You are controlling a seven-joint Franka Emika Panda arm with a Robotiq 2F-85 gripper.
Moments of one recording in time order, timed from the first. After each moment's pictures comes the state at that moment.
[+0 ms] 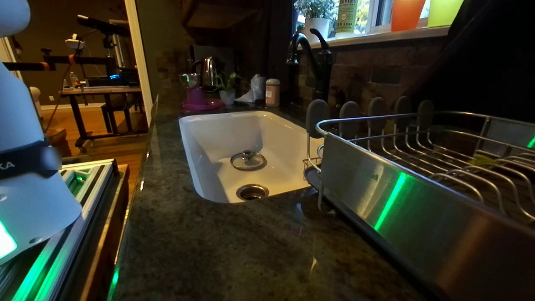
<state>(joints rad) -0.06 0.15 -0.37 -1.60 1.67 2.73 -1.91</state>
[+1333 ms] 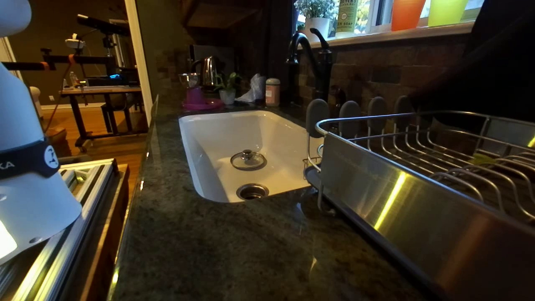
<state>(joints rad) -0.07 0.51 -0.32 -1.11 1.53 3.63 -1.77</state>
